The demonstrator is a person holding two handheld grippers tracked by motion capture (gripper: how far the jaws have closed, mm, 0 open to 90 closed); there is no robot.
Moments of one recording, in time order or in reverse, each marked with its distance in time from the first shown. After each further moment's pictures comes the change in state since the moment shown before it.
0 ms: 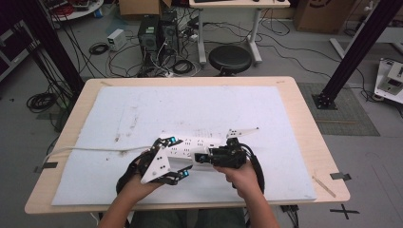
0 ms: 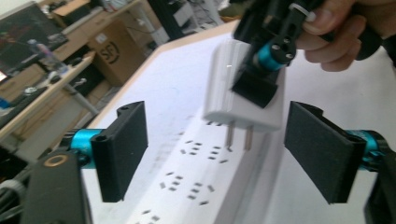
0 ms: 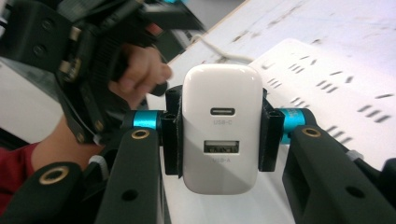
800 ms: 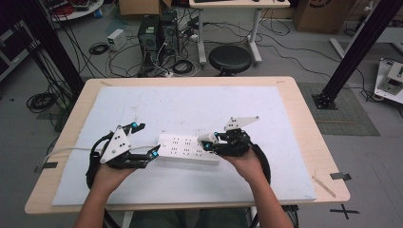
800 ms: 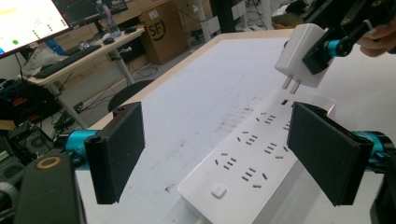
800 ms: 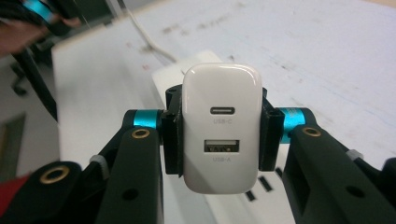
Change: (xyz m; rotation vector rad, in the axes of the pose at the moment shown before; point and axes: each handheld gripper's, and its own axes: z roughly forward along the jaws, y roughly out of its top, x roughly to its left) left arm 0.053 -0.026 -0.052 0.013 0.159 -0.222; right arm -0.002 0.038 -0.007 0.130 -0.318 -0.287
